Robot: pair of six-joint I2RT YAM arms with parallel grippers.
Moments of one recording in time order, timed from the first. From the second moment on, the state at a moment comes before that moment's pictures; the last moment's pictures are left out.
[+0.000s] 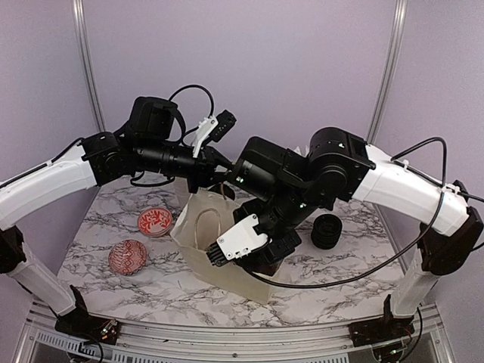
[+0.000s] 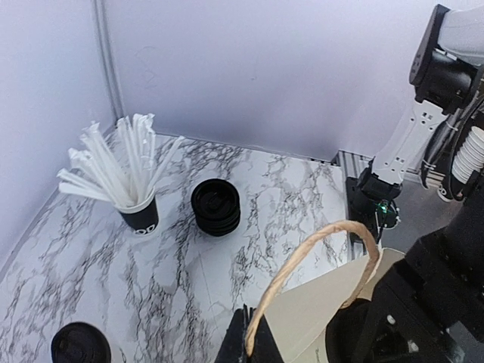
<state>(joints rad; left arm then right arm) -0.88 1.53 1.53 -0.42 0.51 0.12 1.31 1.74 1.96 -1.37 0.12 -0.90</state>
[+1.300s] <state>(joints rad) -1.01 1.24 1.15 -0.08 0.01 -0.18 1.22 1.73 1.94 -1.33 0.17 -0.86</state>
